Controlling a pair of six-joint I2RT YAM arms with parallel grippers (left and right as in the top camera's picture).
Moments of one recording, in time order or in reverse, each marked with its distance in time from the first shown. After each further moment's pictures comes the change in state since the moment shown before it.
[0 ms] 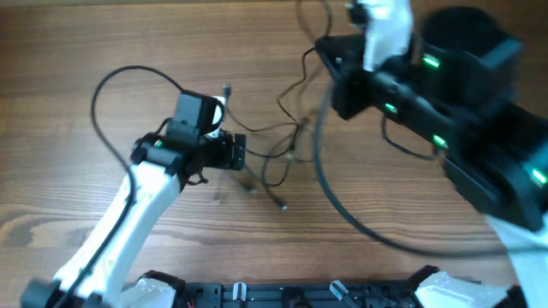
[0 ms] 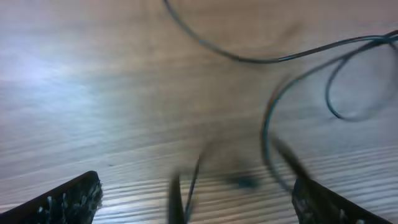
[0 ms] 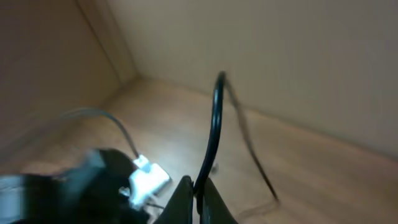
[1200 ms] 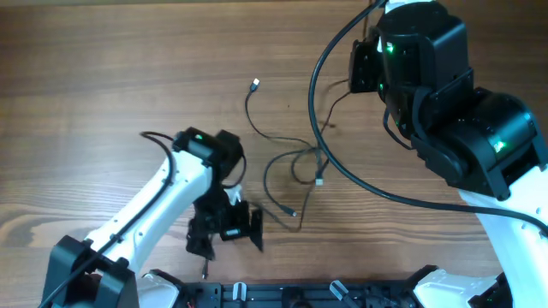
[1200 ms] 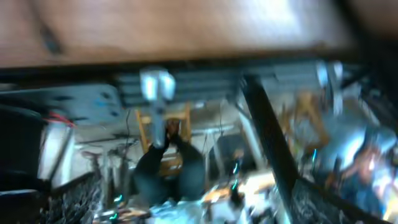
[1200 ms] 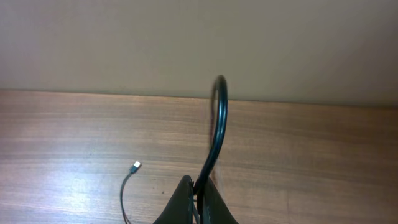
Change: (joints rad) left arm -0.169 0.127 0.003 -0.772 0.519 -0.220; right arm 0.000 0.098 0.001 -0.135 0.528 0.129
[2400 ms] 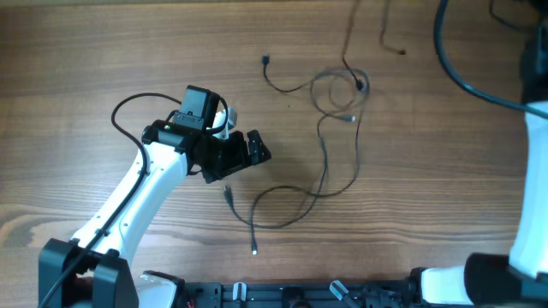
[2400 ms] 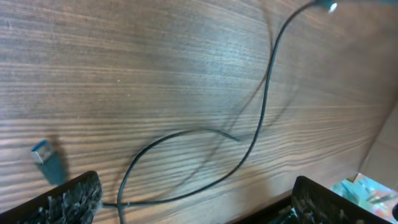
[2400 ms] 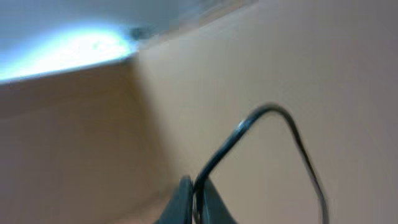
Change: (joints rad) left arm 0.210 0.000 0.000 0.753 -0.042 -0.140; right arm -0.662 0.142 -0.005 1.112 -1.481 0.246
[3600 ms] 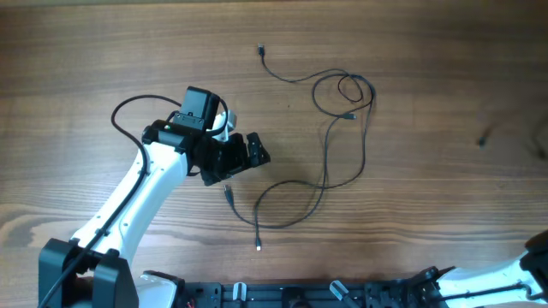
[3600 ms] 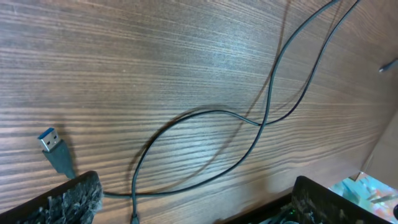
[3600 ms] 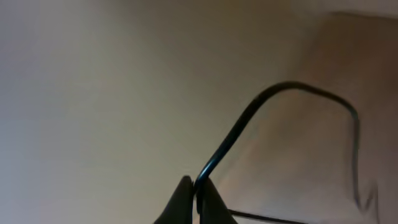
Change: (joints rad) left arm 0.000 0.000 0.000 -0.027 -0.003 0.000; right arm -1.020 0.253 -0.008 -0.735 0.061 0.127
